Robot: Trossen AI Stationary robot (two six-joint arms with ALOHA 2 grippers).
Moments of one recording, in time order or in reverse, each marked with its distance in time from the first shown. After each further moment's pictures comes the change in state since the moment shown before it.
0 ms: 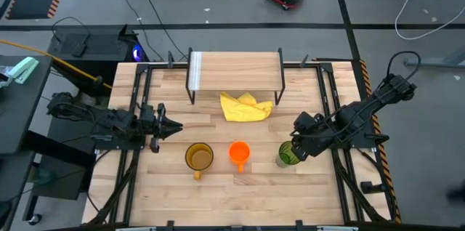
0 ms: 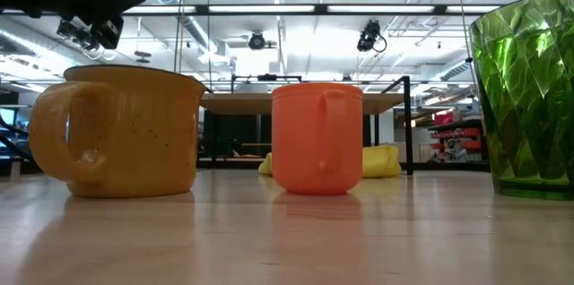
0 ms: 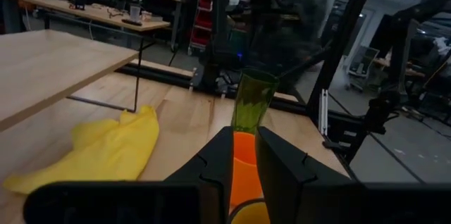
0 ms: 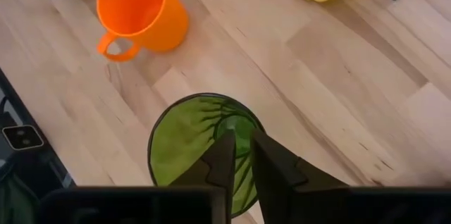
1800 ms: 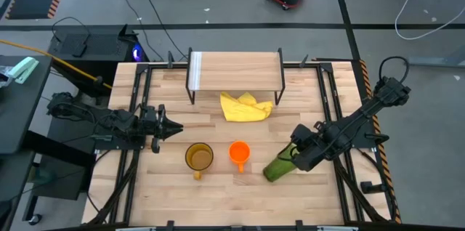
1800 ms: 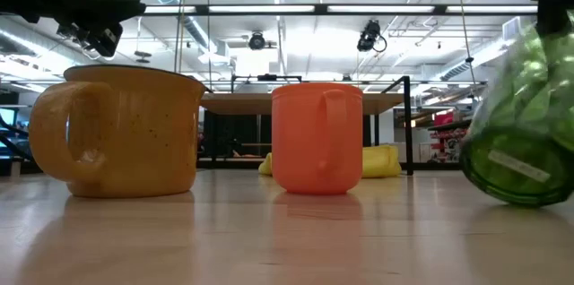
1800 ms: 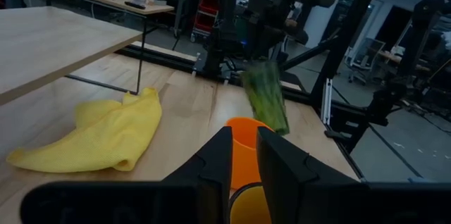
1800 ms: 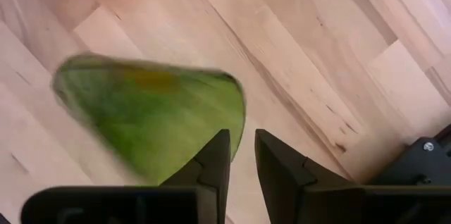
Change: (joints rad) left arm 0.000 0.000 0.000 -0.054 -0.001 -0.051; right arm 0.065 0.122 -0.090 -0.051 -0.045 0.062
